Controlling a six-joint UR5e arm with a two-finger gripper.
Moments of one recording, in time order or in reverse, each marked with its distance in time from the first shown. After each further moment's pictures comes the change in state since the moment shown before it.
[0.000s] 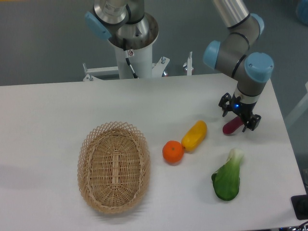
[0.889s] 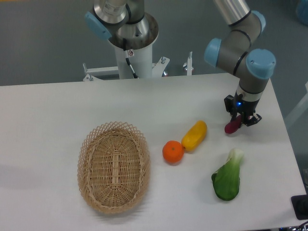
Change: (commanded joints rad) arm 0.009 0.070 0.026 -0.021 -0.005 0.003
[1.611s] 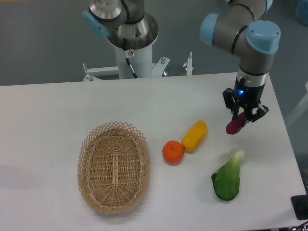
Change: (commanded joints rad) arm -0.181 0.097 0.192 -0.169 -0.112 -0.369
